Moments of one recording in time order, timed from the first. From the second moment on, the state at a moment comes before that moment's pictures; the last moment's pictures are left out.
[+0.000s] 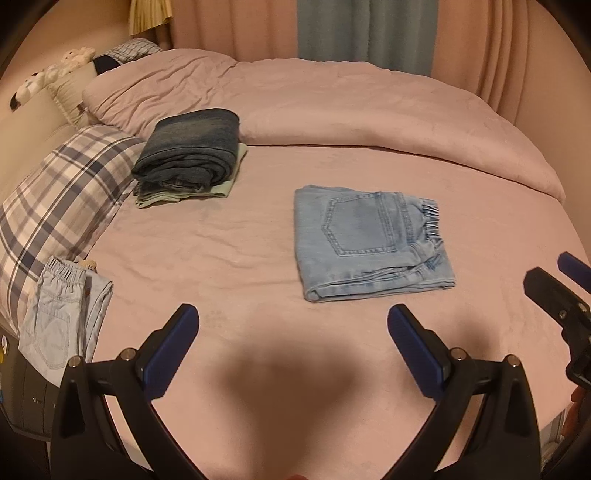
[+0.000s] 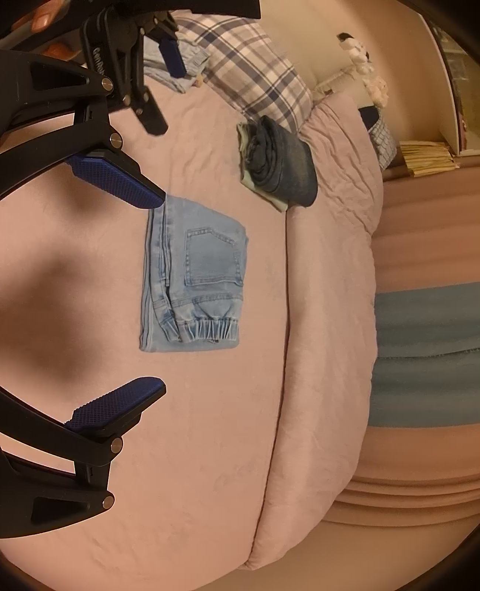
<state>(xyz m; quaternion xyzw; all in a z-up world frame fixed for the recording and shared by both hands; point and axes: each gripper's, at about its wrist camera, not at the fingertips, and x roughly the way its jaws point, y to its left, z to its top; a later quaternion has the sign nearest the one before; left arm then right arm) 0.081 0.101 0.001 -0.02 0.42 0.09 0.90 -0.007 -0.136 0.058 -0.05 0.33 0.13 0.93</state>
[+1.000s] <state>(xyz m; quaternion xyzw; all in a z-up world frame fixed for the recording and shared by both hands) 0.089 0.080 0.029 -0.01 0.41 0.08 0.91 -0.009 -0.127 0.074 -0.05 0.33 0.13 0.93</state>
